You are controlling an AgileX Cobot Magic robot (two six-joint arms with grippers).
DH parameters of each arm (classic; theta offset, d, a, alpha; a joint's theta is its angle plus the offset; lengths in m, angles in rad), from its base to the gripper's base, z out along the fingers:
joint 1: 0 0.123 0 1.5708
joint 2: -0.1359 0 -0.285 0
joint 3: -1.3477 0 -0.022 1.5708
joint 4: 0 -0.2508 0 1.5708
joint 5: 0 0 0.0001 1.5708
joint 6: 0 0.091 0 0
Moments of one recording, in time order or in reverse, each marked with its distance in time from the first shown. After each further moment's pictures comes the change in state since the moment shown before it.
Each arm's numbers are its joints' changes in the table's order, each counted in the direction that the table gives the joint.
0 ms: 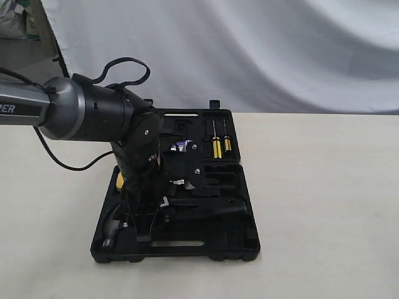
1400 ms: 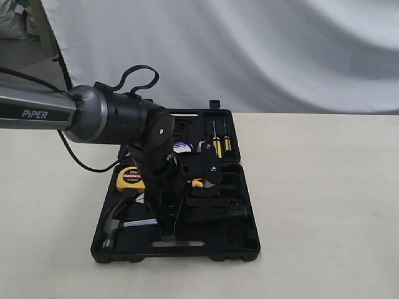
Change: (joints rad) left arm 0.000 -0.102 0.077 0.182 -0.037 0.084; right arm 0.000 0.000 0.000 0.000 -0.002 0.000
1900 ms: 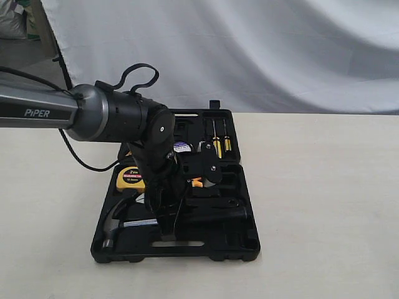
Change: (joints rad) left arm 0.000 -0.035 0.011 0.008 0.030 0.010; right arm 0.000 0.000 0.000 0.000 0.000 0.000
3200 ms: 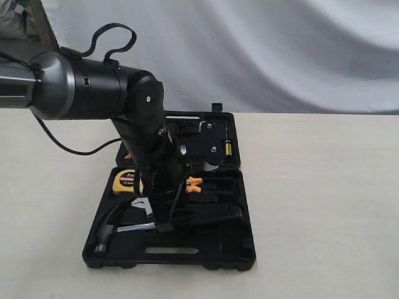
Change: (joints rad) left arm 0.000 0.181 -0.019 0.094 0.070 0.094; right arm 0.000 0.000 0.000 0.000 0.000 0.000
